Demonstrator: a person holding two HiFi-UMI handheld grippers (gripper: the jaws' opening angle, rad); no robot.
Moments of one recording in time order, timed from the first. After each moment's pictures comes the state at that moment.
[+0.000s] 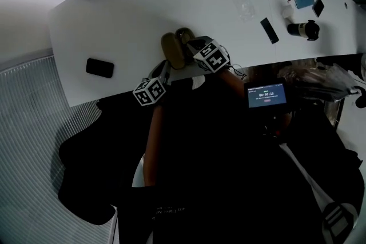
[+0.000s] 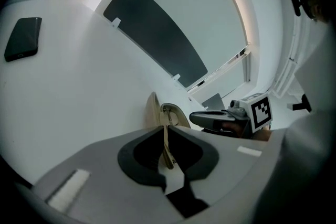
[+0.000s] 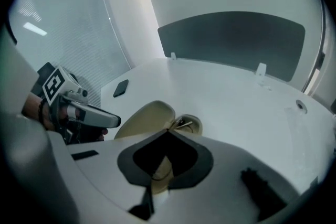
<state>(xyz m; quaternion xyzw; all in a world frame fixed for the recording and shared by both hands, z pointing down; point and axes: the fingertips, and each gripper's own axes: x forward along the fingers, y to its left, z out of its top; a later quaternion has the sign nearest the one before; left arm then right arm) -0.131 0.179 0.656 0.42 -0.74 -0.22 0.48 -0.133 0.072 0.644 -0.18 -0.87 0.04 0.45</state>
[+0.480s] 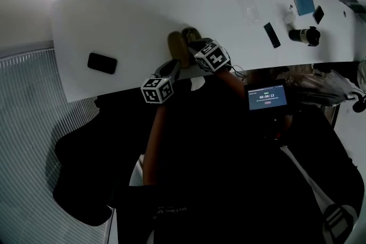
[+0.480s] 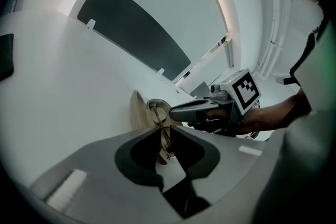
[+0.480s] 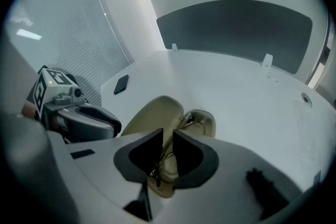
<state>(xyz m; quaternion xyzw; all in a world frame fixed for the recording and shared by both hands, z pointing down) -0.111 0.157 0.635 0.51 -0.72 -0.16 0.45 -0.135 0.089 0.644 -0.19 -0.85 0.06 0.49</state>
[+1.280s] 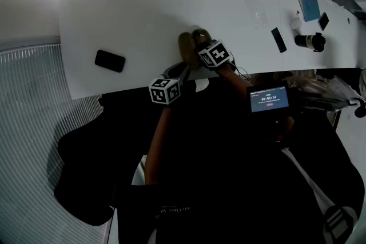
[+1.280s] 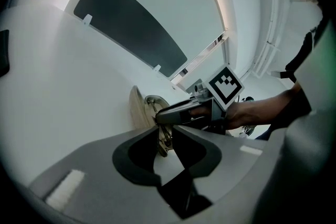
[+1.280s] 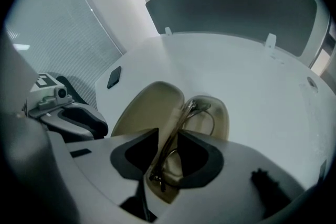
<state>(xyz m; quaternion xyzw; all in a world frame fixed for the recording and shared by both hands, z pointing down) -0.104 0.165 0.639 0.53 -0.69 -0.16 0.46 -0.136 0.096 0.682 -0.16 -0.81 0.08 0.56</state>
